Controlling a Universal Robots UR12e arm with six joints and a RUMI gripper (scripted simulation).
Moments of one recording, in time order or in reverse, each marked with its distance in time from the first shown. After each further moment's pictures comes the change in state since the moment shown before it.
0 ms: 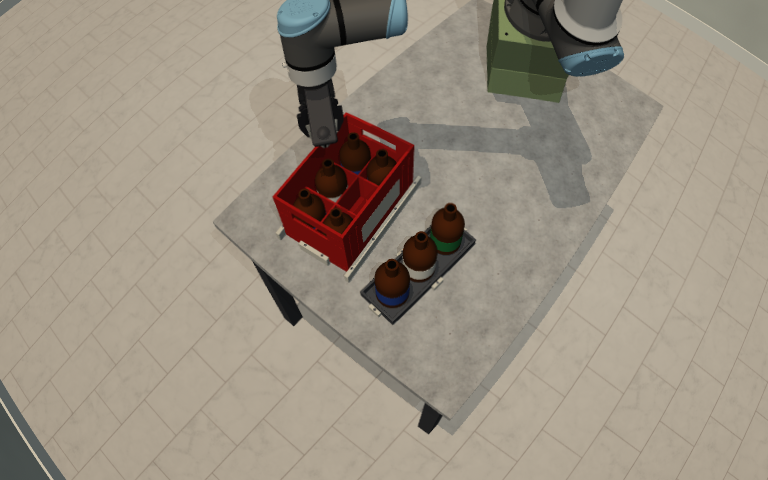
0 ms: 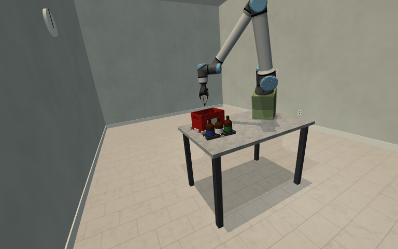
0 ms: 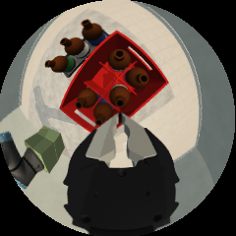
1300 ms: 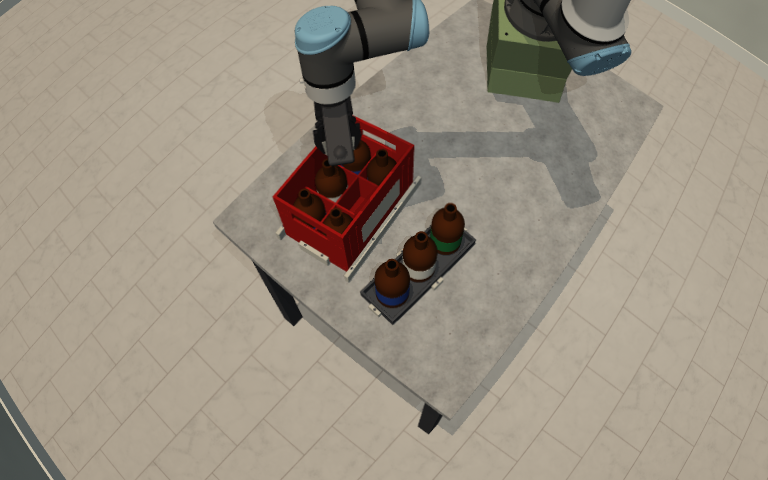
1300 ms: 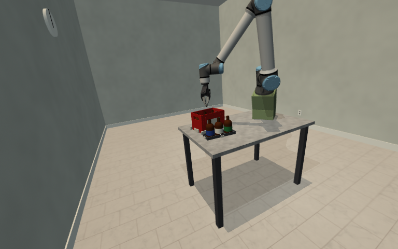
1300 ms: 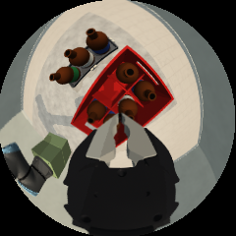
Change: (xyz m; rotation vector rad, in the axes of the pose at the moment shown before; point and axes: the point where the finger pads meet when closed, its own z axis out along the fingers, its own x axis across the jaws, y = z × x) arm -0.026 -0.049 0.002 -0.002 -0.003 0.041
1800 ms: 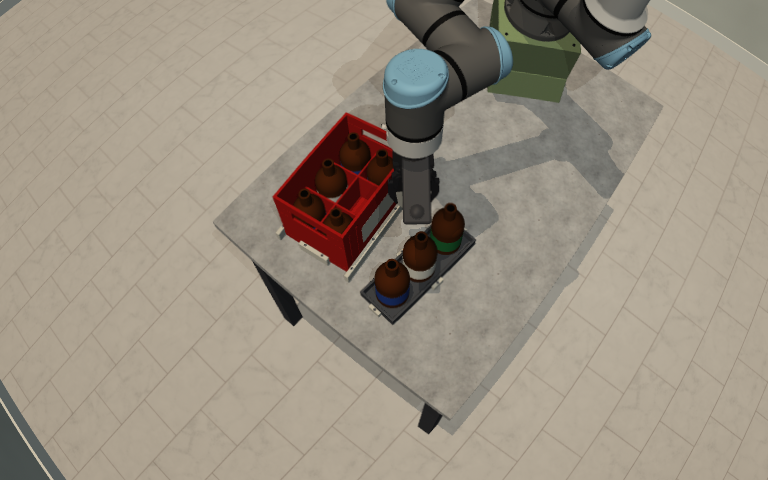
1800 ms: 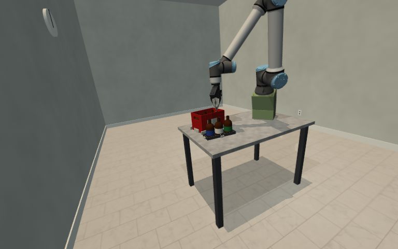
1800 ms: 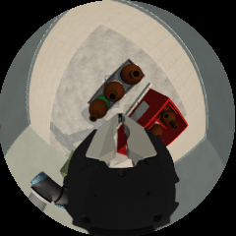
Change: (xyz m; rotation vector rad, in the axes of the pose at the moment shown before) arm -0.119 -0.143 -0.001 0.004 0.000 0.142
